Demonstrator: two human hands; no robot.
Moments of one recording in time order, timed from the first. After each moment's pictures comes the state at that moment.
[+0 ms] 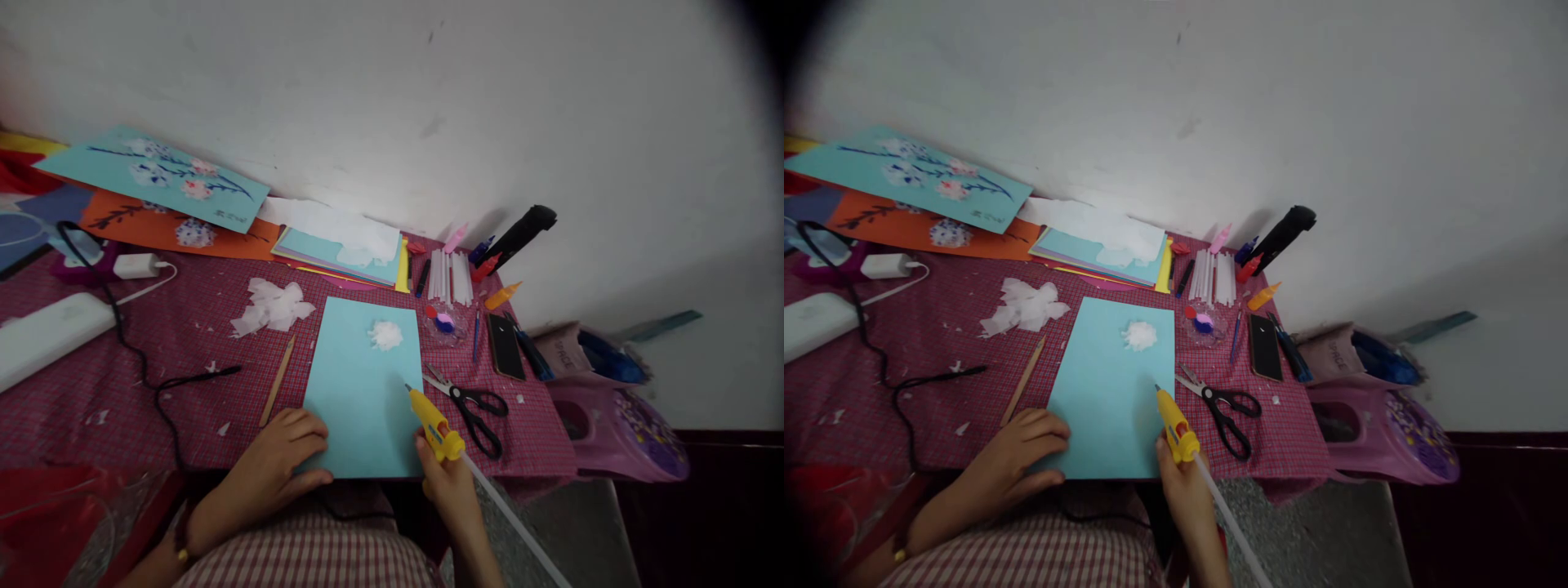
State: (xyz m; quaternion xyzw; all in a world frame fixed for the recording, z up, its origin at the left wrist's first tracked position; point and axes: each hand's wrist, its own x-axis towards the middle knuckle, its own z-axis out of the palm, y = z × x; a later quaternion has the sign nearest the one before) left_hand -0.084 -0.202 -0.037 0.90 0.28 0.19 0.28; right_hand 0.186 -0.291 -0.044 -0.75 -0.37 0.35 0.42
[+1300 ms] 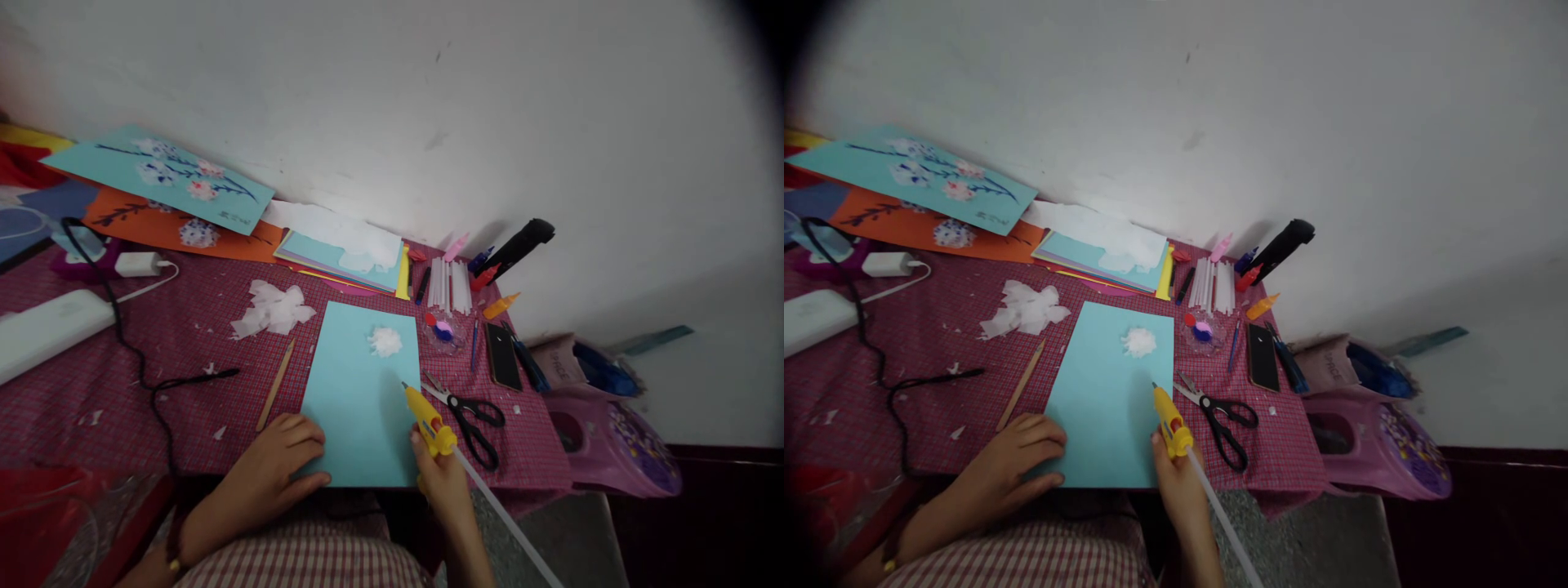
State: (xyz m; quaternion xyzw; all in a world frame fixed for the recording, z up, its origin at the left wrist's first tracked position) left_hand -0.080 -0.203 -0.032 0.89 0.30 0.20 0.28; right_hand 0.188 -0.274 -0.044 -0.76 -0.37 0.35 0.42
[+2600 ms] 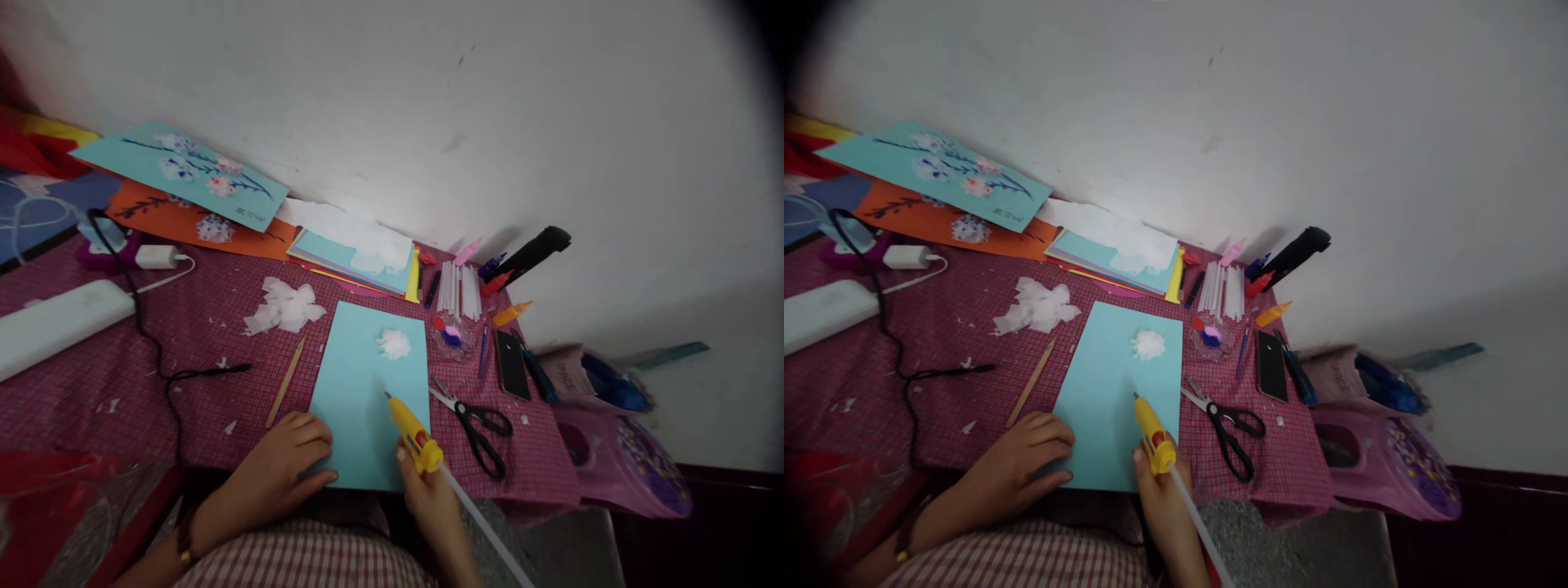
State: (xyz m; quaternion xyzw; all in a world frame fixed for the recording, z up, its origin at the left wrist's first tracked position) left_hand -0.079 -0.205 -0.031 0.88 0.30 0.22 0.28; right_hand 0.164 -0.284 -0.049 -0.72 -0.44 0.34 0.40
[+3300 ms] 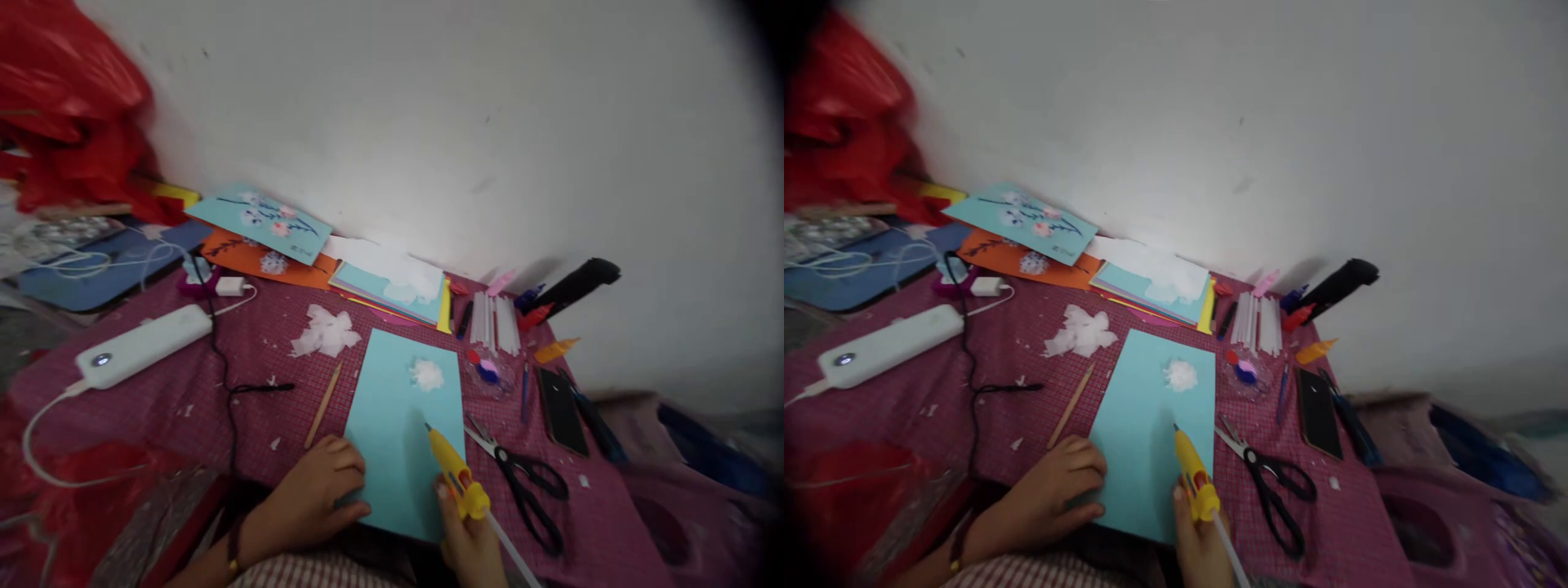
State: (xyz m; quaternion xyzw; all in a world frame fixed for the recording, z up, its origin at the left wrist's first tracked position) left_hand -0.077 -0.206 -0.027 0.88 0.31 0.21 0.28; right_hand 0.170 -0.280 -0.069 -0.75 -0.38 0.29 0.44
